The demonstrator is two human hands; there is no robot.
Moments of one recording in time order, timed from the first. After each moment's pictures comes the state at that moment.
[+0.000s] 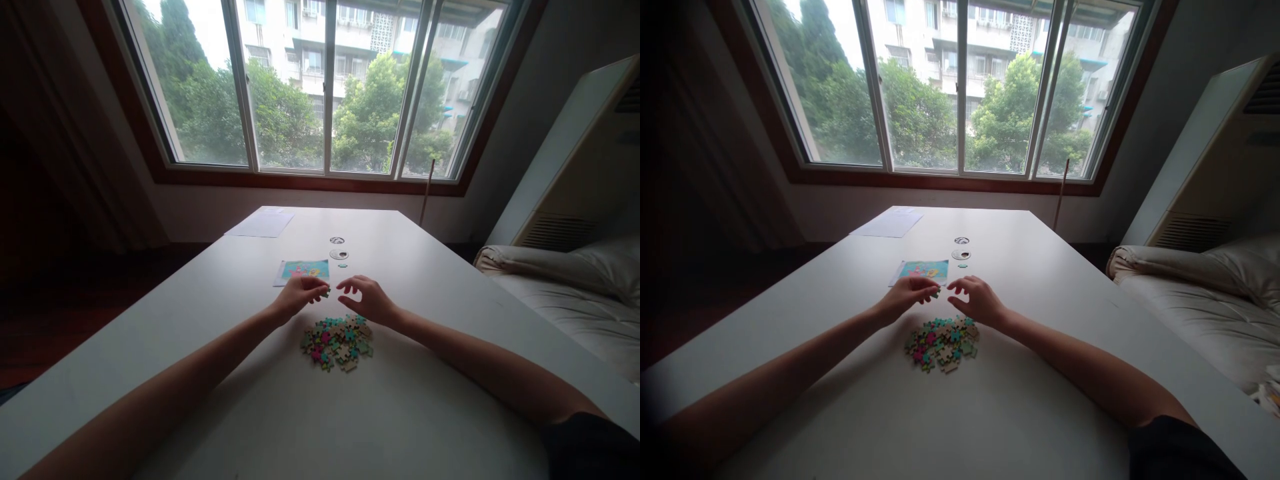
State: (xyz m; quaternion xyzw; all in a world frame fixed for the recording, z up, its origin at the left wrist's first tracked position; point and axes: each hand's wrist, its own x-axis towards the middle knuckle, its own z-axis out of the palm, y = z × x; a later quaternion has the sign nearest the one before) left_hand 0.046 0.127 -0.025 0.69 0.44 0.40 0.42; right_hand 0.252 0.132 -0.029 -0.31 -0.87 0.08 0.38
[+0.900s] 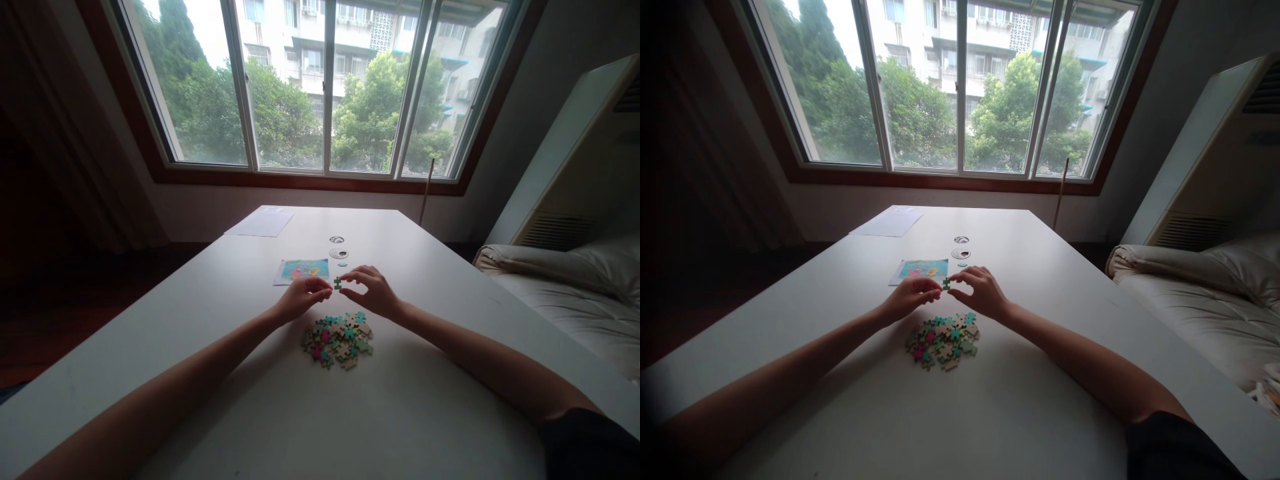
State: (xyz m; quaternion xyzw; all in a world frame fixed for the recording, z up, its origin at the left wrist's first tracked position) left_hand 0.053 0.121 -0.025 0.73 0.40 0.38 0.40; right_hand 0.259 0.135 -0.020 -0.27 -0.86 -0.01 0.42
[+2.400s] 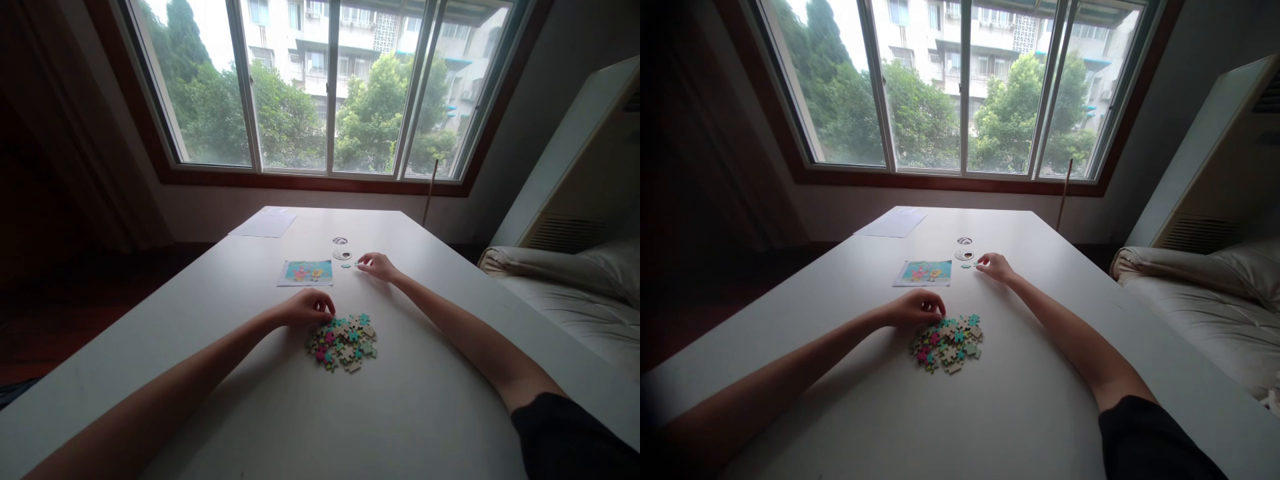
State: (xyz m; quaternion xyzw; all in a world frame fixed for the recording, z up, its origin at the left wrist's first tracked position) left_hand 0.033 0.126 -0.026 0.86 0.37 0.15 0.30; right_hand 0.281 0.248 -0.043 -0.49 -0.83 0.09 0.27
